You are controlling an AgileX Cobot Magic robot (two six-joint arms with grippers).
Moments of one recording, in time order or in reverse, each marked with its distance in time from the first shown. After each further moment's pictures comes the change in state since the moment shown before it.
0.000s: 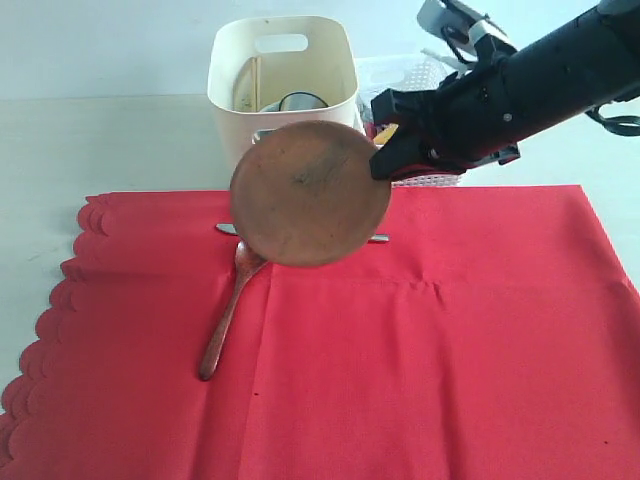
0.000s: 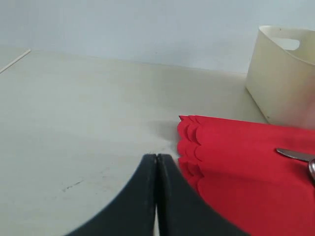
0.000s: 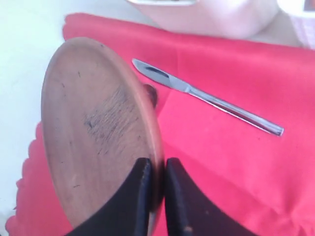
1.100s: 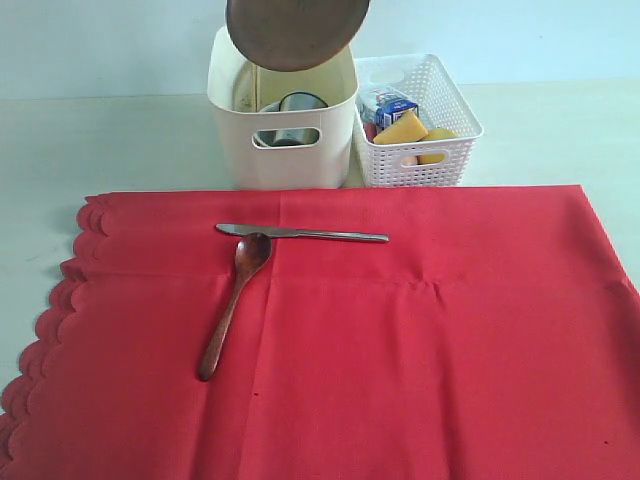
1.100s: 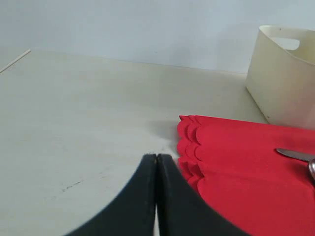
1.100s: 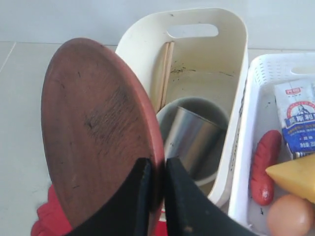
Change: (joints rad) left arm 0.000 0.000 0.000 0.000 0.000 0.000; right arm 0.000 0.325 -0.804 -0.410 0.094 0.504
